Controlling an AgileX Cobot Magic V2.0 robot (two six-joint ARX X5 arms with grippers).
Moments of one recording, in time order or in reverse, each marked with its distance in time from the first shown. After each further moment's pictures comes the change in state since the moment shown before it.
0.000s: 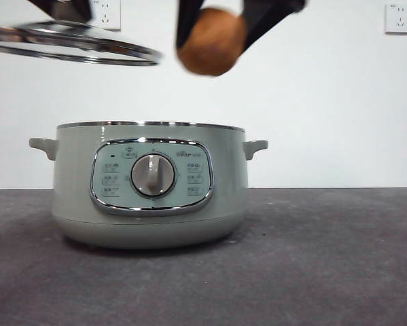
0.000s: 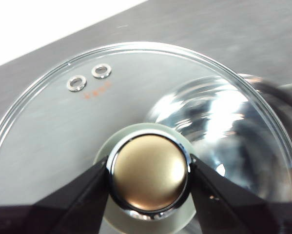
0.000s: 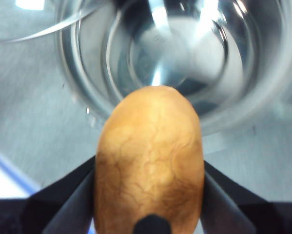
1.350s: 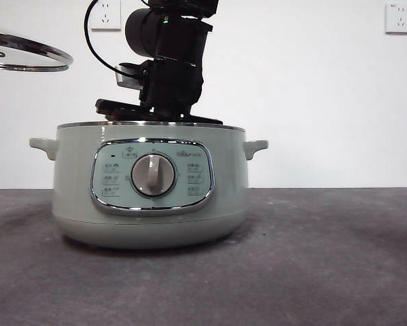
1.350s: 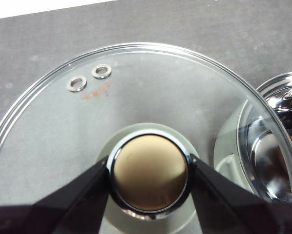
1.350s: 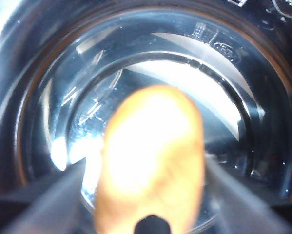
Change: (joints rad) left arm 0.344 -0.032 0.000 -0.097 0.107 -0.021; right arm -0.056 0.606 0.441 -0.010 0.040 -0.076
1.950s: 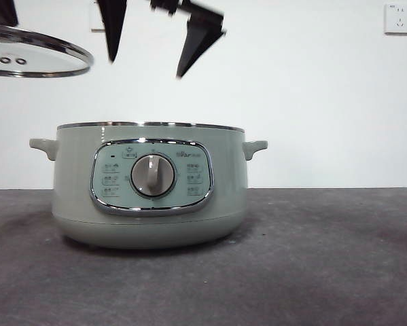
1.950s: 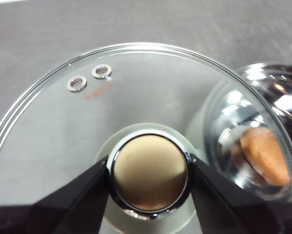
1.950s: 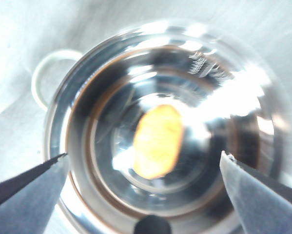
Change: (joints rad) left arm -0.087 0.029 0.000 -0.012 0.027 -0.055; right arm 0.057 -0.098 0.402 -0.323 0.090 -0.040
